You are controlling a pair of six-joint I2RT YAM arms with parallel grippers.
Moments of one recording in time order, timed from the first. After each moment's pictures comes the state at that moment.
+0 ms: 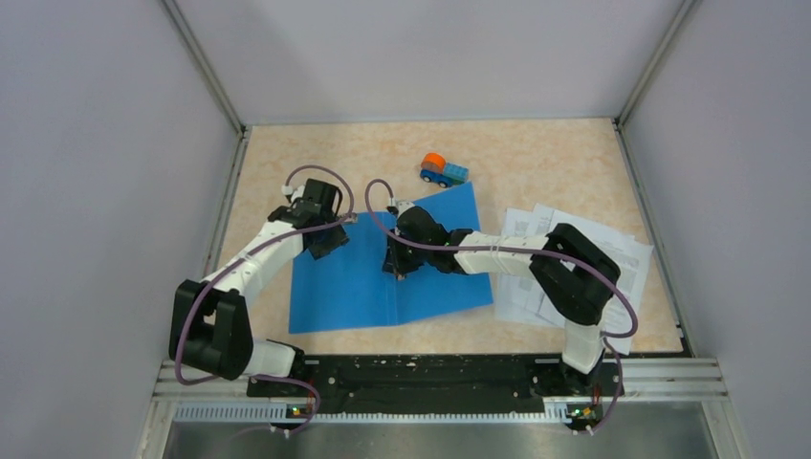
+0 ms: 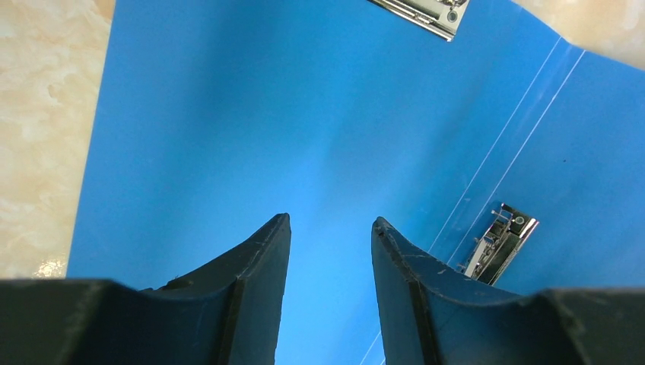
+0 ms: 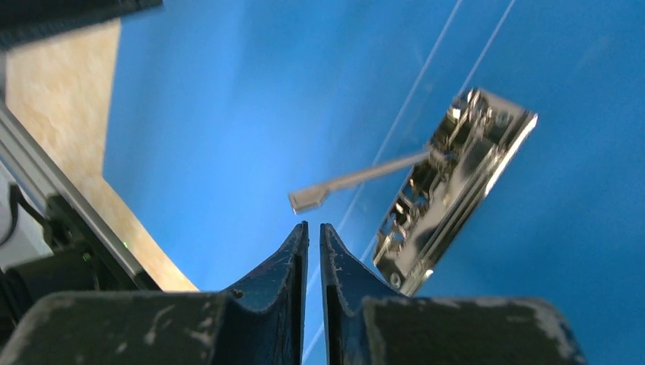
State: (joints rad) left arm -0.29 1.38 0.94 -0.64 -0.20 -0.79; right arm 0.94 1.85 1.12 -0.01 -0.14 0.60
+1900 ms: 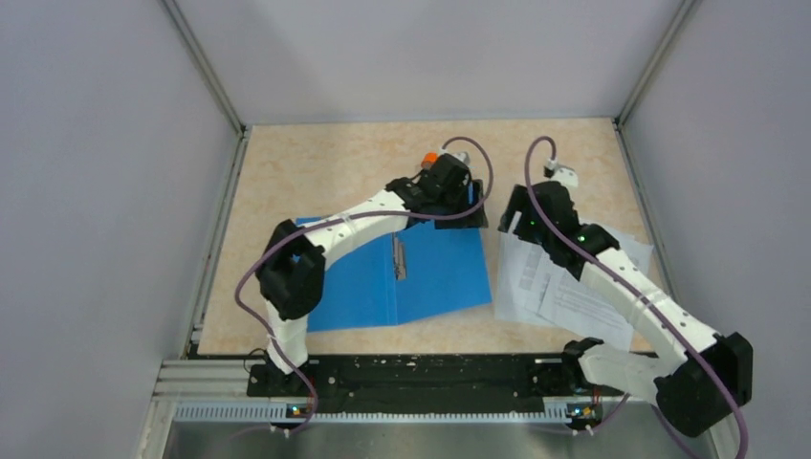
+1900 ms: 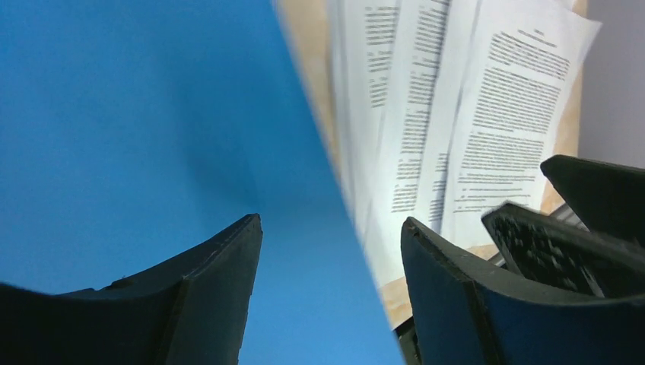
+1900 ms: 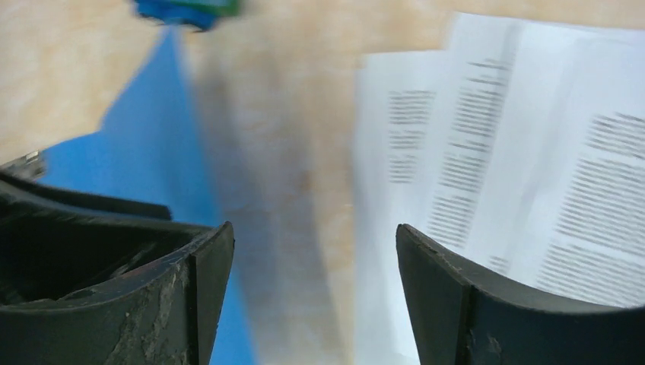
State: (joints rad) left arm -0.80 1.84 1.54 -0.47 0.06 -0.73; right arm 0.54 1.12 0.93 -0.47 0.33 0.60
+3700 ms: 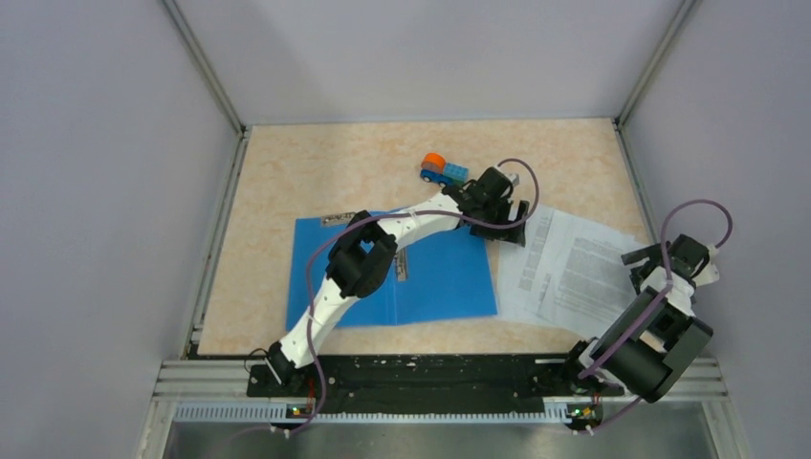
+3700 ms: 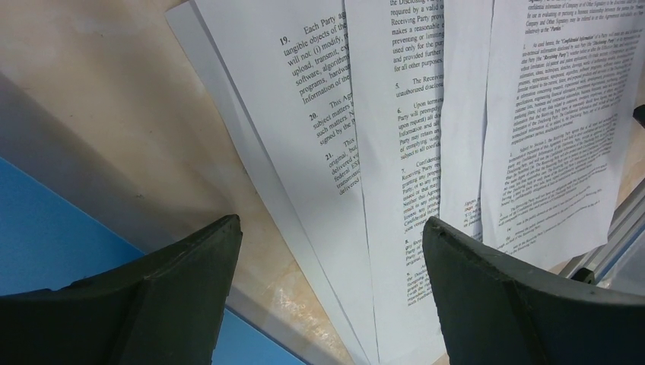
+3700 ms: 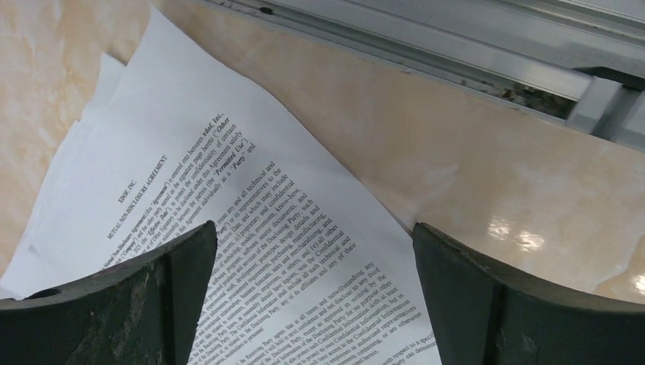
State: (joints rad) left arm -0.88 2.43 2.05 -0.47 0.22 -0.56; right arm -0.77 1.25 0.55 -0.24 0.03 0.58
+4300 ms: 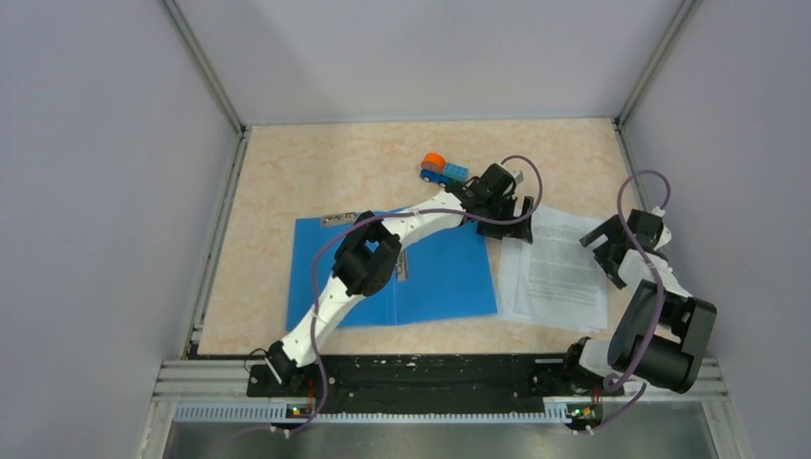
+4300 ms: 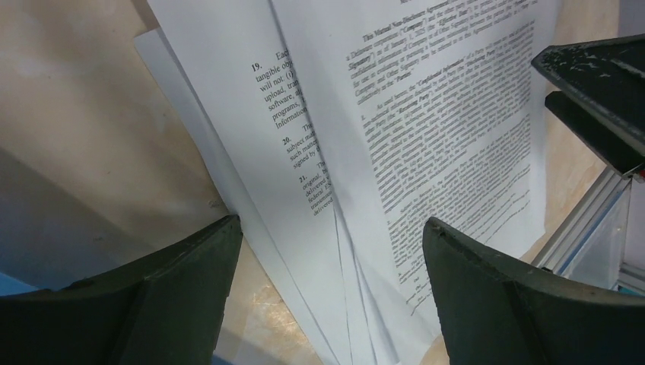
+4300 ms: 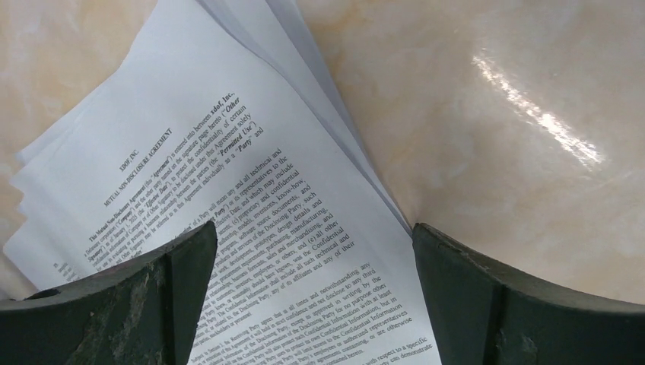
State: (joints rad) left arm -0.88 2.49 2.14 -0.48 0.30 -0.60; right arm -0.43 1.31 0.59 -0.20 0.02 0.56
